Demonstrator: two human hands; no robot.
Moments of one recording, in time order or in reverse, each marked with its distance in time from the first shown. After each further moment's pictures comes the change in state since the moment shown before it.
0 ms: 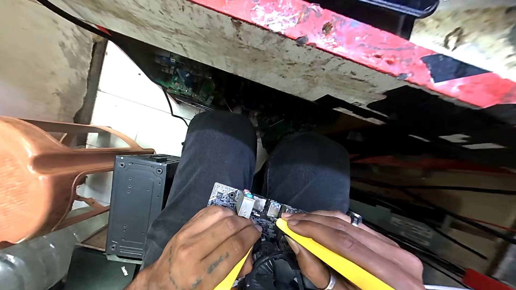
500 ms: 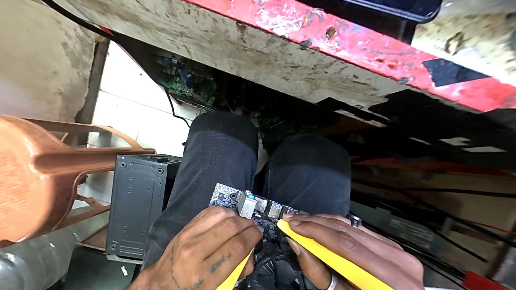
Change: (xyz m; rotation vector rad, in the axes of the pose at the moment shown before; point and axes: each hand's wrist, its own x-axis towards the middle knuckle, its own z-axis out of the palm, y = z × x) left_hand 0.000 0.000 0.001 0.001 0.003 0.001; right_hand -0.001 0.000 -0.001 -0.013 -0.008 0.006
